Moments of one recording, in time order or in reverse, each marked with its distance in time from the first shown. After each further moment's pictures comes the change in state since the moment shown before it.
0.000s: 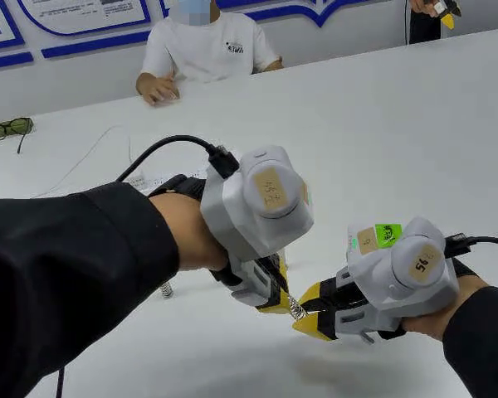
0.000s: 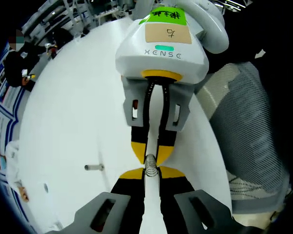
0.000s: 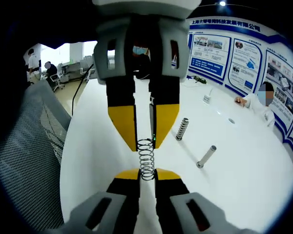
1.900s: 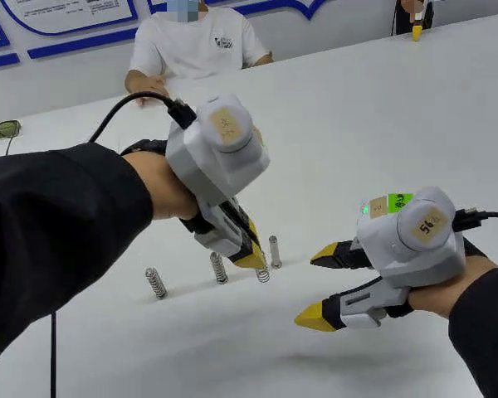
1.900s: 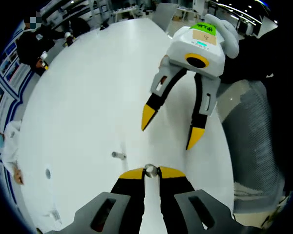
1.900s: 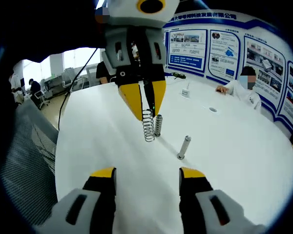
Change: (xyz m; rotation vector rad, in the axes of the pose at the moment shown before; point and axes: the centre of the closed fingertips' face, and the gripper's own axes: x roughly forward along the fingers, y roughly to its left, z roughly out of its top) left arm -0.024 0.057 -0.016 -0.145 -0.021 0.020; right arm -0.021 -0.036 -0.006 0.165 -0.022 -0.125
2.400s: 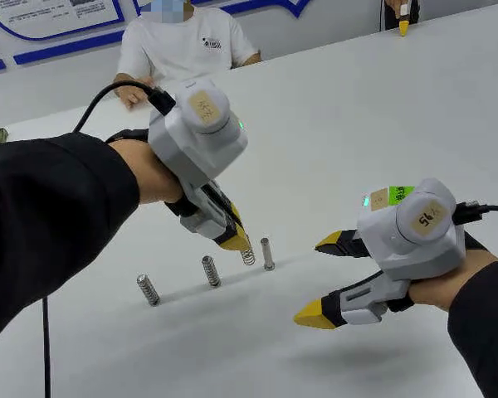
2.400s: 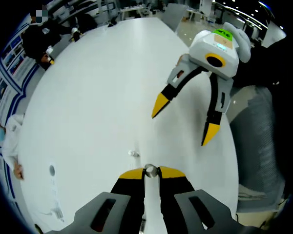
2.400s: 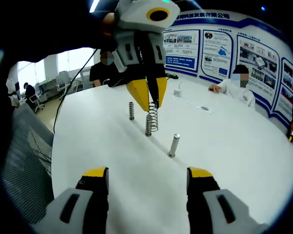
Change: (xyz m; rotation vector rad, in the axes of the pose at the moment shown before) left arm -0.003 0.027 0.001 -0.044 0.009 0.020; right arm -0.008 -0.015 -0.001 0.036 -0.018 -0.049
